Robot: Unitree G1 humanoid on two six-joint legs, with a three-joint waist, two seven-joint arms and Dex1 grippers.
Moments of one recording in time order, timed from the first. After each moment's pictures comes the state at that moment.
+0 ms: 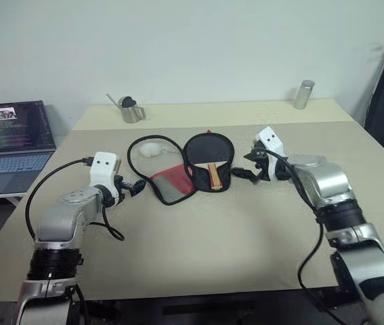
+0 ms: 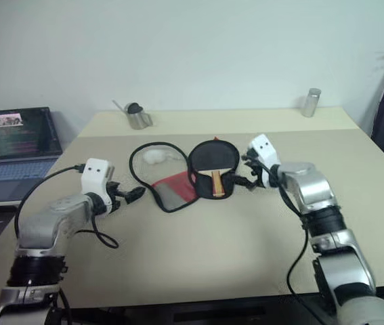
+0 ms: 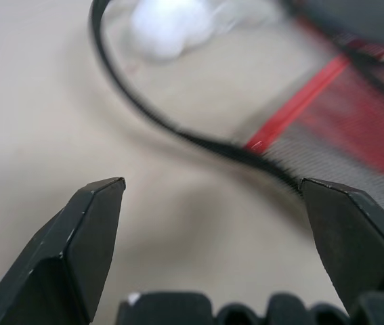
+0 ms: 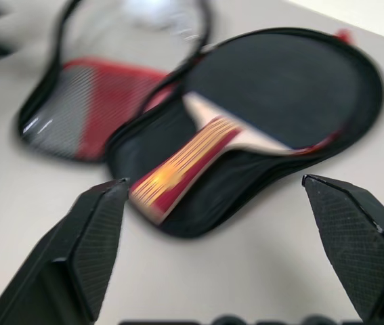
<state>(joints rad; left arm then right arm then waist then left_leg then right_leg) -0.57 0.62 0.14 0.15 -0.30 0.85 -0.35 -0.88 -0.50 0.16 0.22 0.19 0.65 0.92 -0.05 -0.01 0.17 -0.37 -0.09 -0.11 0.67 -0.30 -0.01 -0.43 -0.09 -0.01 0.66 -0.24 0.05</state>
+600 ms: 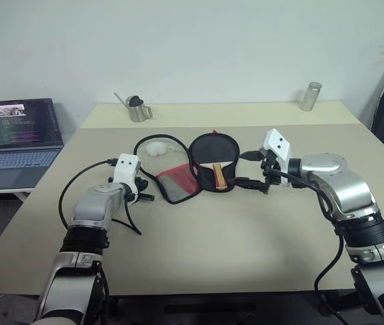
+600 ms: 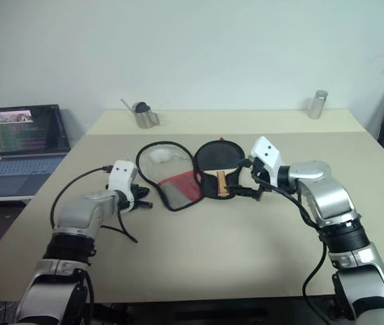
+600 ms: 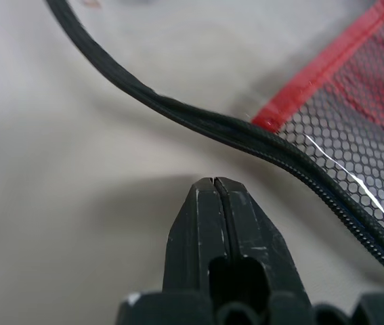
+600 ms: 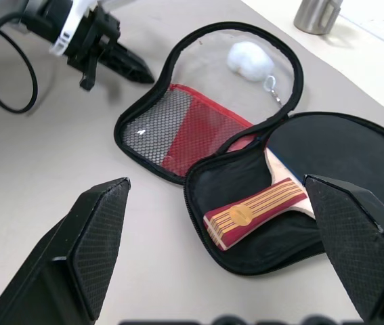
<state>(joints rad) -0.72 0.48 0.04 0.39 -0.20 0.80 -0.36 -0.80 -0.56 0.14 0.04 0.22 0.60 0.98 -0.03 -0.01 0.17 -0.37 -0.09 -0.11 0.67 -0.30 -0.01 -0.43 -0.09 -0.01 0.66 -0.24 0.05</state>
